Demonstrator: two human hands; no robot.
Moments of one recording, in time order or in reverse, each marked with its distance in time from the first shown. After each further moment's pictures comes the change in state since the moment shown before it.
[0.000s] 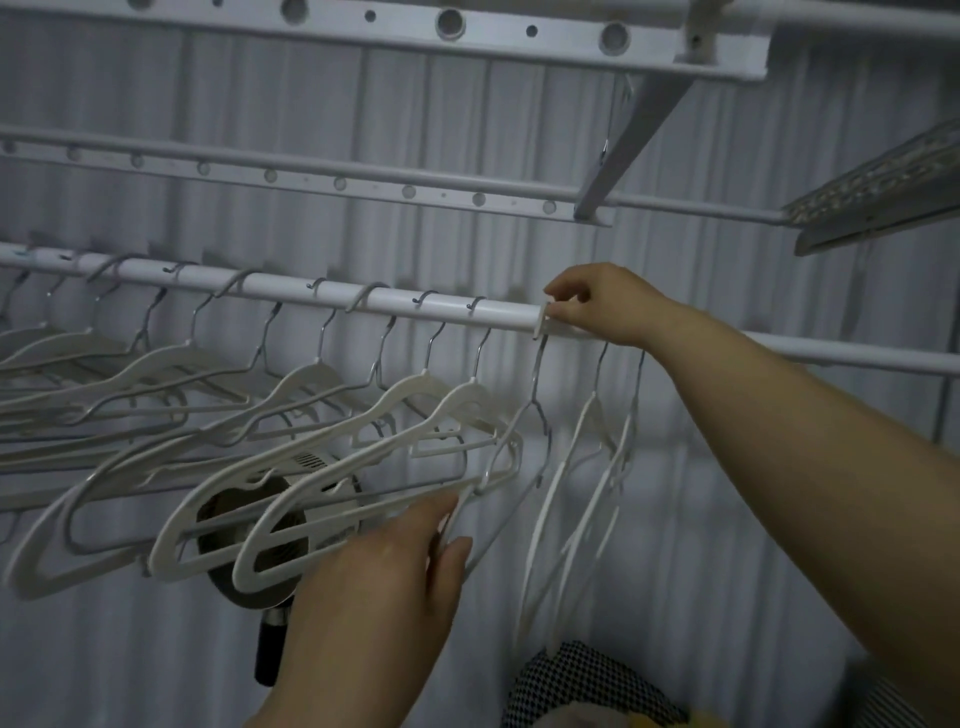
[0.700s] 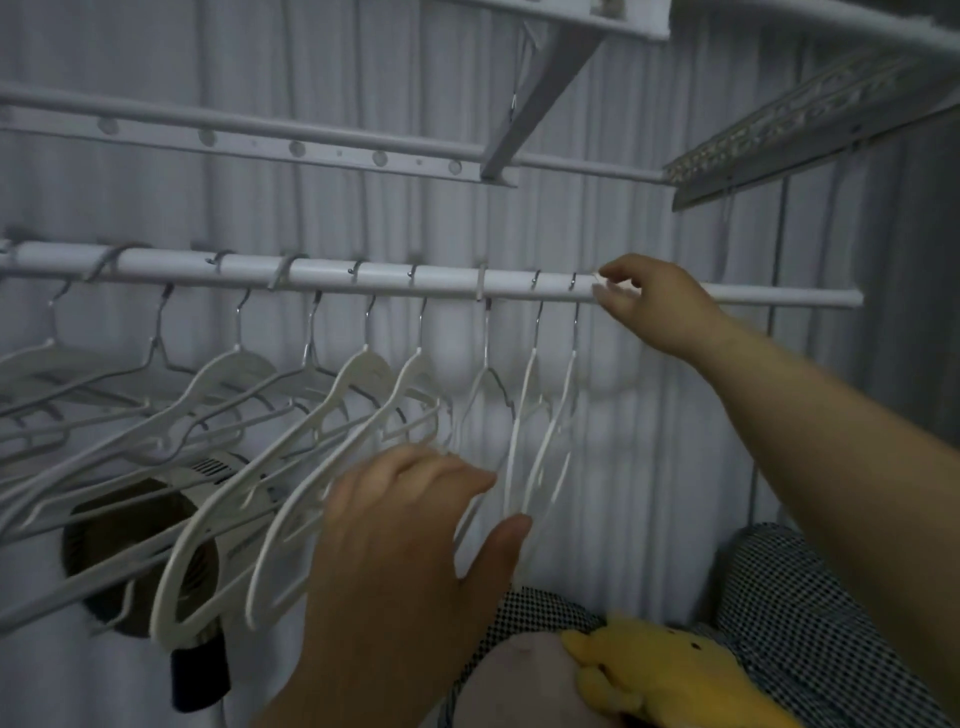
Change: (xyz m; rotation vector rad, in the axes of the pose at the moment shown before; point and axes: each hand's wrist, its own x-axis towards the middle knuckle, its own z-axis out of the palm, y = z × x) left_hand 0.006 0.001 0.001 -0.178 0.103 0.381; right_hand -0.074 0.035 -0.011 -0.071 0.295 0.332
